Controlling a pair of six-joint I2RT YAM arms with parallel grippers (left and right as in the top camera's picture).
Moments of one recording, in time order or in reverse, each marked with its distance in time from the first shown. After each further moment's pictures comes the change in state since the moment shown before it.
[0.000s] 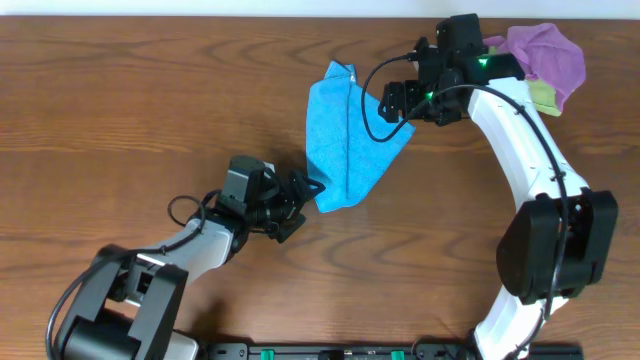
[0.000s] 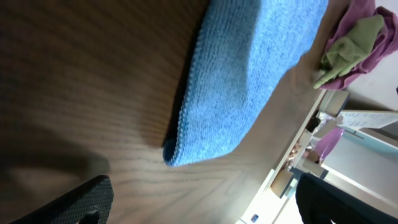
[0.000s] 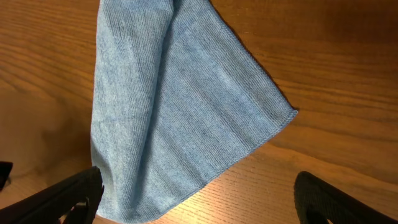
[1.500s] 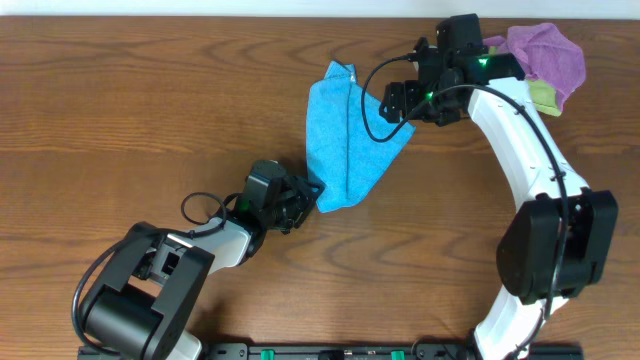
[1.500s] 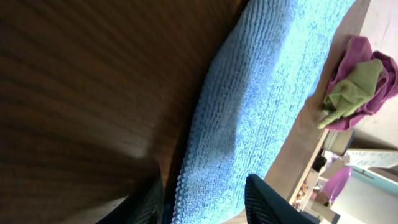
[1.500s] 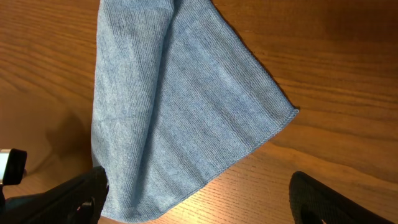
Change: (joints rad) left arm -0.101 0.102 0.004 0.167 -0.243 -0.100; right arm 0.000 0.000 0.000 -0.003 -0.002 0.000
